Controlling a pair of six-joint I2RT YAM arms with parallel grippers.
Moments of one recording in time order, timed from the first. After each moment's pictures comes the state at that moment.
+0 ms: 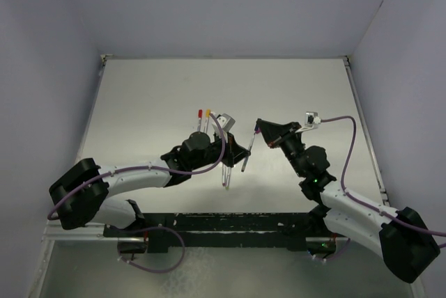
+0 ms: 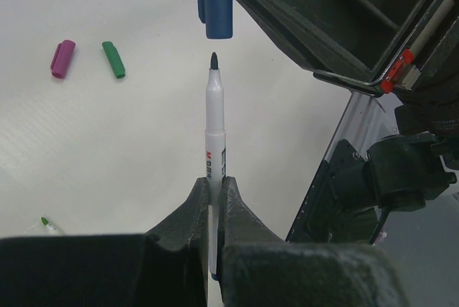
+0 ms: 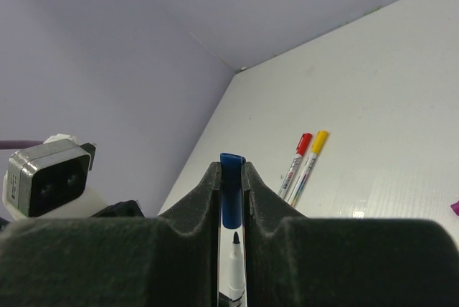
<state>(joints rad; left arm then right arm) -0.97 1.36 0.64 0.52 0.10 -0.56 0.61 0.90 0.24 0.84 0.13 0.80</state>
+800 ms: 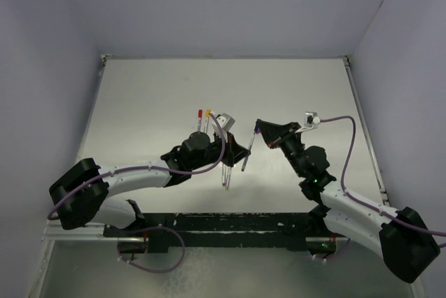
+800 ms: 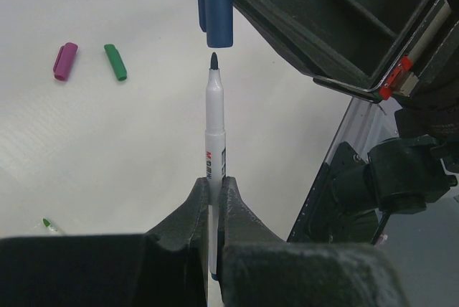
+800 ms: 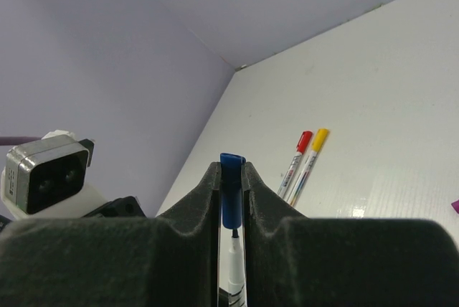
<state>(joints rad) -0.97 1.36 0.64 0.52 0.10 -0.56 0.61 0.90 0.24 0.84 0.13 0.80</state>
